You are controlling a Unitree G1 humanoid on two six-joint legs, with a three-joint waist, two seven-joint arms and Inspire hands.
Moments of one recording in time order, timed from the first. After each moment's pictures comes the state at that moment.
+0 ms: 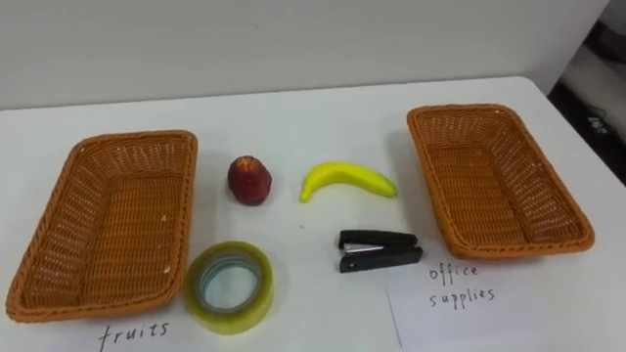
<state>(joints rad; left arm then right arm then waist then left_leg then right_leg) 0.23 0.20 0.08 1.12 0.44 0.06 0.10 0.23 -0.23 -0.23 1.27 0.76 0.01 0.02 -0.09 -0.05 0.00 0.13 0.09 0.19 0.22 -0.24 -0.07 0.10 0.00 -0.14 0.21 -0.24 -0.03</state>
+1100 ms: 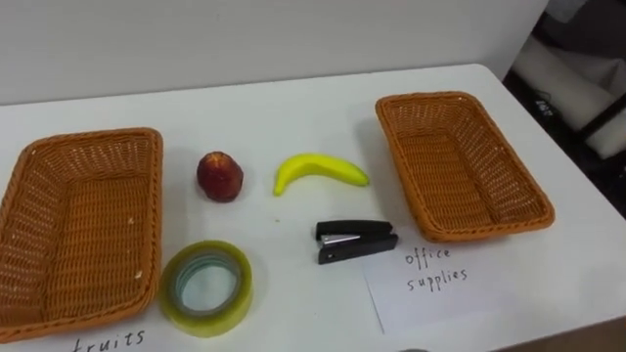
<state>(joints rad) 0.33 0.23 0.18 0.96 0.38 0.01 0.18 0.23 -0.31 -0.53 0.21 0.58 -0.15 -0.81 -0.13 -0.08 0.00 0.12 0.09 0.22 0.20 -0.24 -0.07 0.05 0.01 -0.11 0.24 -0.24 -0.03</state>
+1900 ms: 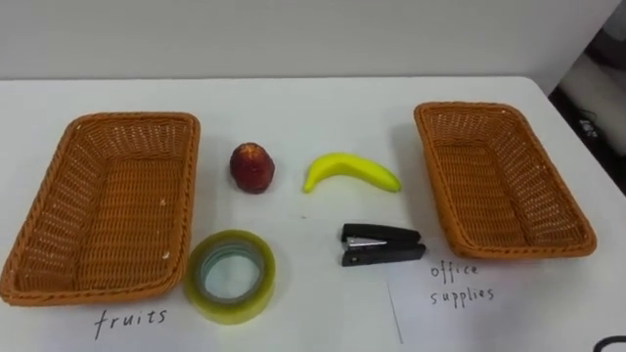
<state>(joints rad) 0.32 0.24 0.08 1.01 0.39 0.00 0.12 0.11 -0.40 -0.36 -0.25 0.23 -0.19 -0.73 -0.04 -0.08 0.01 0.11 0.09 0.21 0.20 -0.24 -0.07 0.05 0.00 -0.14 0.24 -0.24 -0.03</state>
